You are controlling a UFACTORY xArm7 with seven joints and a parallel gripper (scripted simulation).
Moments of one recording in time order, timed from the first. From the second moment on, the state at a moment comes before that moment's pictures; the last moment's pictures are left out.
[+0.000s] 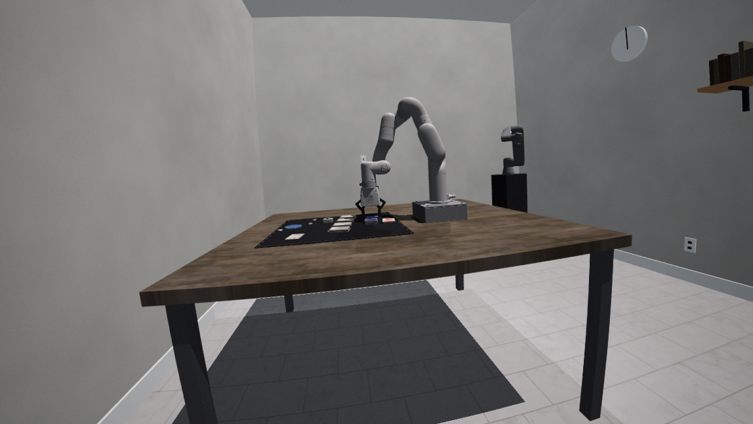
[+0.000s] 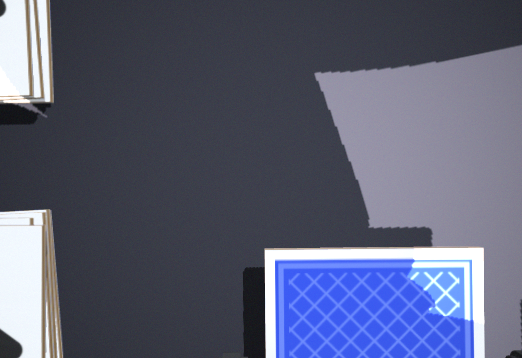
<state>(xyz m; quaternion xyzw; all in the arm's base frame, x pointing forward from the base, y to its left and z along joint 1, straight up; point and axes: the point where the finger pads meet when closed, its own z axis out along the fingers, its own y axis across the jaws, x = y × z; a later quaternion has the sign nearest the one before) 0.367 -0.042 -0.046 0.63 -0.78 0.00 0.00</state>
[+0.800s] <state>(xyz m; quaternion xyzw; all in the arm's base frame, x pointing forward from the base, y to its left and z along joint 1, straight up) 0.365 -0.054 -0.029 0.63 -0.78 0.00 0.00</state>
